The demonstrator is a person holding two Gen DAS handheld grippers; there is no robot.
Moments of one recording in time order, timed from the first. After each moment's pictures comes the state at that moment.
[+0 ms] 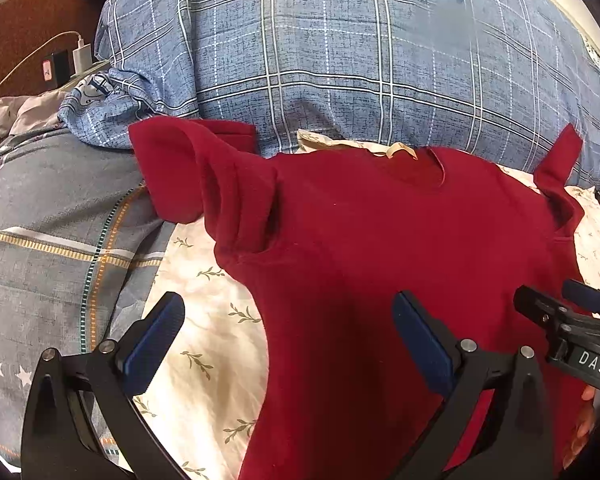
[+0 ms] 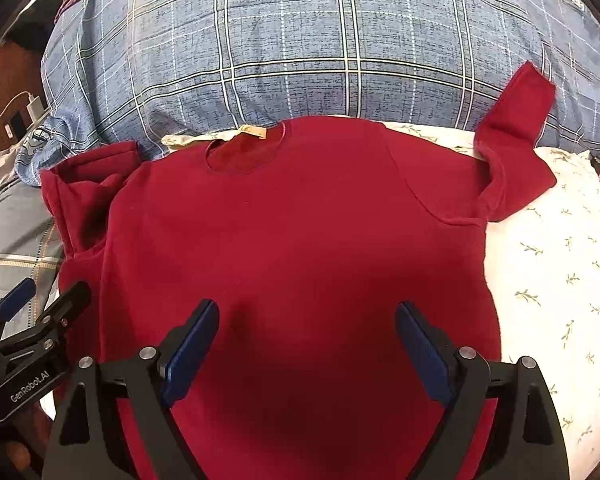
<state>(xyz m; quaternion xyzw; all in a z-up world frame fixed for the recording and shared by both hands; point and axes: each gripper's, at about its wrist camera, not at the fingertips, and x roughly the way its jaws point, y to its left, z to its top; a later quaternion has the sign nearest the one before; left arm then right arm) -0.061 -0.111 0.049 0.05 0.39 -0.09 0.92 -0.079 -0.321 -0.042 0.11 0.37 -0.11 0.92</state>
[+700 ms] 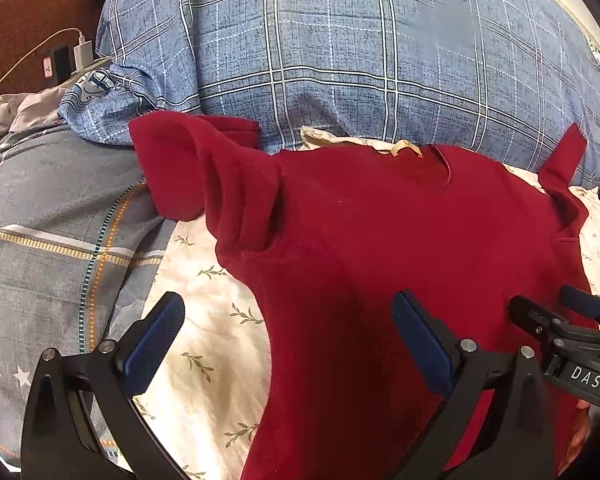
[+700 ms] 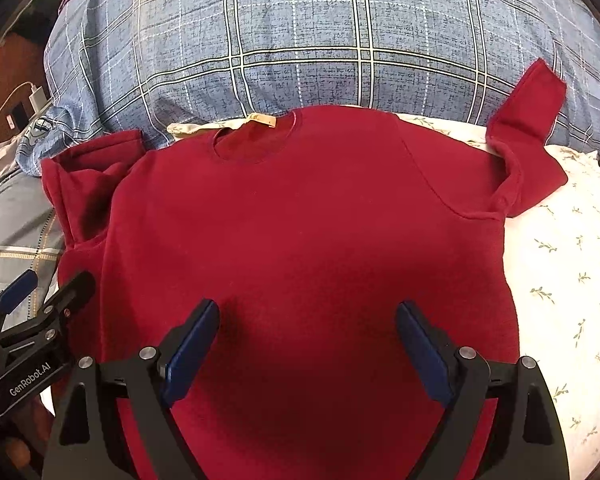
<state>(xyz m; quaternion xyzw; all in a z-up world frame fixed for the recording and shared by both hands) -0.059 -0.111 0.045 0.05 0.39 -0.09 0.91 -0.074 -0.315 -0.050 0.11 0.38 -0.11 0.91</state>
